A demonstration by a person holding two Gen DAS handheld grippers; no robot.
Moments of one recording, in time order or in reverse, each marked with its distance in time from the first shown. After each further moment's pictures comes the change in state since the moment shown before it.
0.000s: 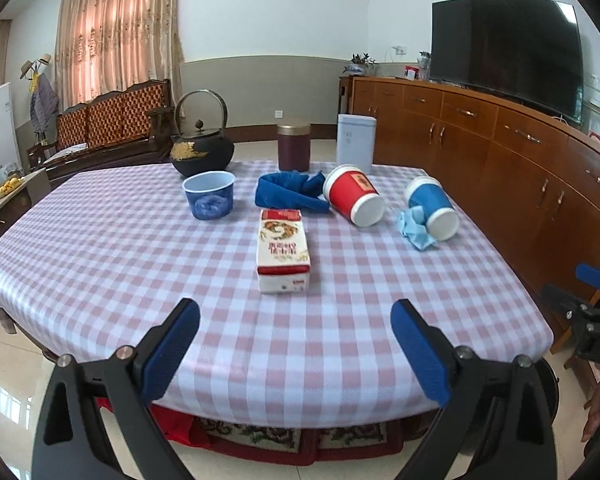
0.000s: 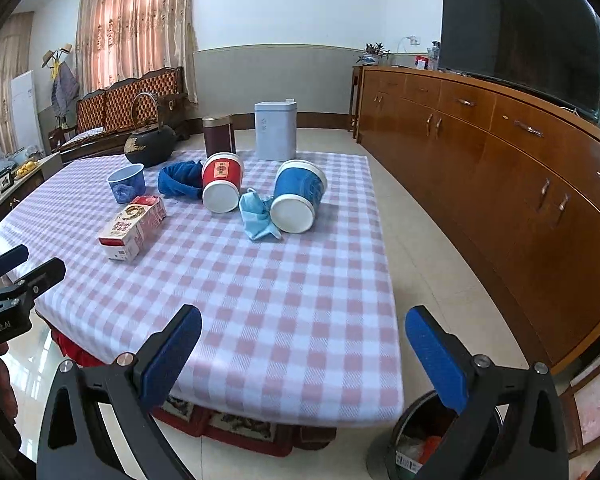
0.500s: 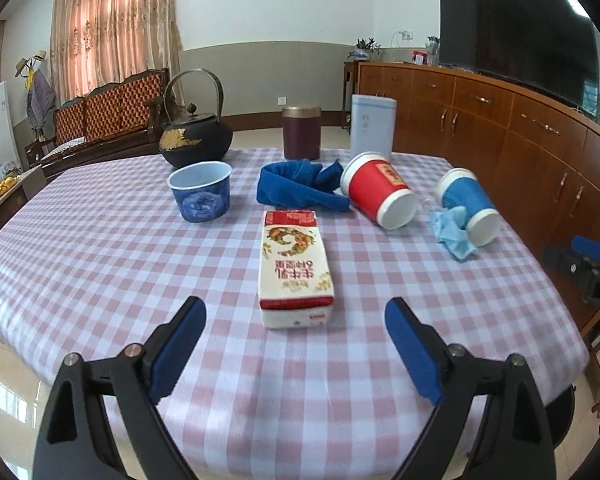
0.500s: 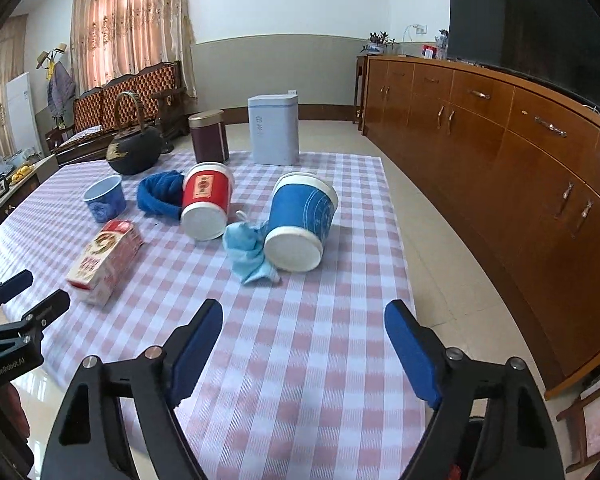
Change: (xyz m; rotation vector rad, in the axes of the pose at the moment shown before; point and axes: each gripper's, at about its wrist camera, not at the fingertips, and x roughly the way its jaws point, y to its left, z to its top) left arm 0.066 0.004 0.018 0.010 0.054 0.027; right arm 0.077 -0.004 0.046 0.016 0.041 0.026
